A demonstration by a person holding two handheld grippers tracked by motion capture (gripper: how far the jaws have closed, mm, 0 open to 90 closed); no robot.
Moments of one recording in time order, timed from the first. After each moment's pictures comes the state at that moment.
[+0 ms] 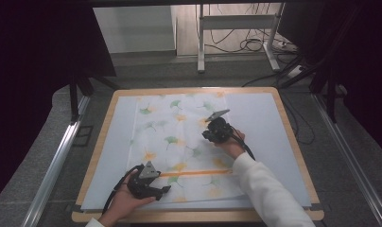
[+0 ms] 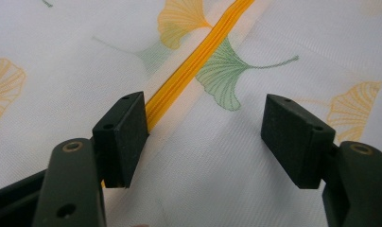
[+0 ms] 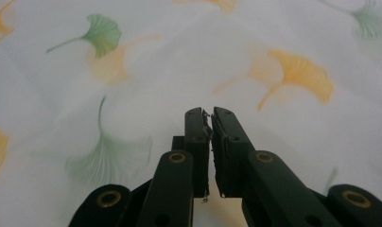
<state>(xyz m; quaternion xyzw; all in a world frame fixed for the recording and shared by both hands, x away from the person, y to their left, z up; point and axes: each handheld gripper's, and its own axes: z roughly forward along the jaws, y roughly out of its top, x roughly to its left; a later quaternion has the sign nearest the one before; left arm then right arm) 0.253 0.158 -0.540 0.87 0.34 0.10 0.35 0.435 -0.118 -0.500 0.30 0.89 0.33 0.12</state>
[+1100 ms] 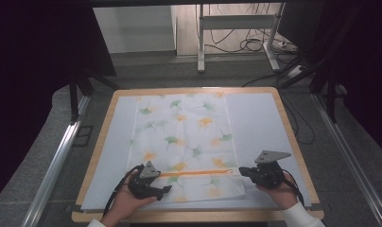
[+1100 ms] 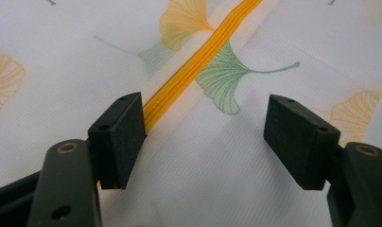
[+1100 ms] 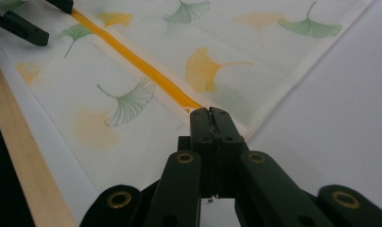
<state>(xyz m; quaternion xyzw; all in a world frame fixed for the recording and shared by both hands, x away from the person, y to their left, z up) 0.252 0.155 -0.540 0.86 0.35 0.10 0.35 0.292 -0.252 -0.489 0.32 0.86 0.39 0.10</state>
